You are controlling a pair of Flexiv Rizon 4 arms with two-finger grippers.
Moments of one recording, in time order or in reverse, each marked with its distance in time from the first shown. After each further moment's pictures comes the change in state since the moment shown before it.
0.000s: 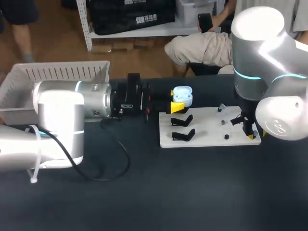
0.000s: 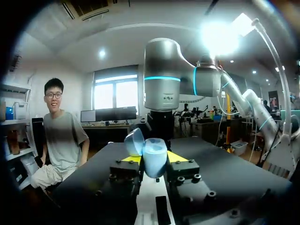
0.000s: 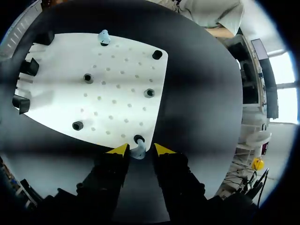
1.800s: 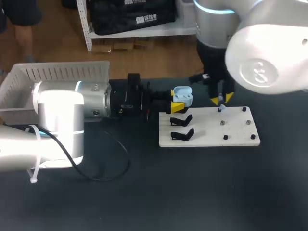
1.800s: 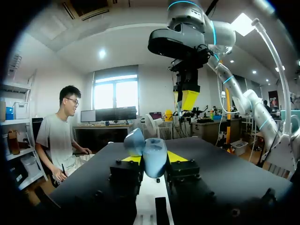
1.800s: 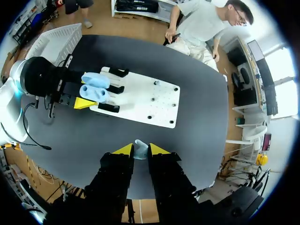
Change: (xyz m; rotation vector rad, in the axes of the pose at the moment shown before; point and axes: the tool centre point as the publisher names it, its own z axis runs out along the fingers) left arm 0.000 0.000 0.000 0.000 0.000 0.000; right arm 0.009 0.101 -0.215 -0.068 -0.105 0.033
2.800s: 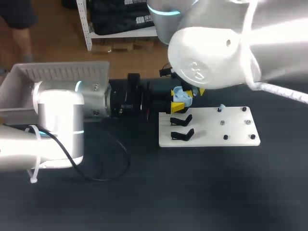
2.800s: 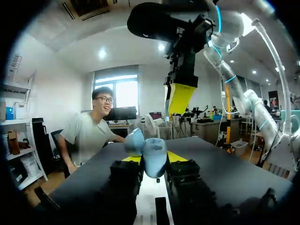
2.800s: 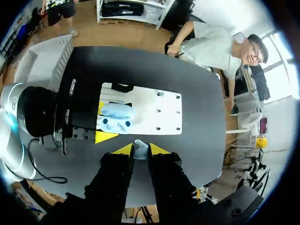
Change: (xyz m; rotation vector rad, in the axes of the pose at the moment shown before) left arm 0.000 0.000 0.000 0.000 0.000 0.000; right arm -0.043 0.043 0.007 0.089 -0.013 0.181
